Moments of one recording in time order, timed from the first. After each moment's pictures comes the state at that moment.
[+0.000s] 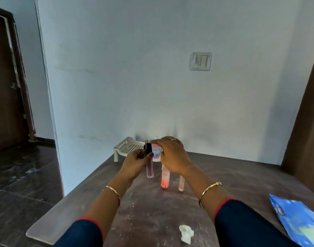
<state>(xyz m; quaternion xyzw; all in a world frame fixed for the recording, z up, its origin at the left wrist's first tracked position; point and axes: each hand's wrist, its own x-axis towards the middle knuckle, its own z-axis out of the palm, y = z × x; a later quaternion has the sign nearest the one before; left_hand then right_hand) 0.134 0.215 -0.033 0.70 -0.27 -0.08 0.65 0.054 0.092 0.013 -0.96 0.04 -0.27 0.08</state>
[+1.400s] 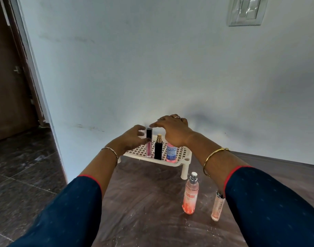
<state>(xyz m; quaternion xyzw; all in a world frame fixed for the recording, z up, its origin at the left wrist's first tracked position) 0.345 0.153 -0.038 0.83 -0.29 -0.14 0.46 0.239 0.019 0.008 -0.99 0.04 -0.12 0.01</state>
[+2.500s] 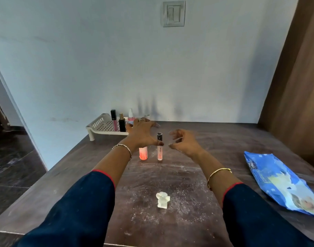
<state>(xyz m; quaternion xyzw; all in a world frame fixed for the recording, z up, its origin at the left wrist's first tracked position) 0.126 0.109 -0.032 0.88 -0.44 0.05 0.16 0.007 -0.026 -0.077 -0.82 0.21 -0.24 0.48</state>
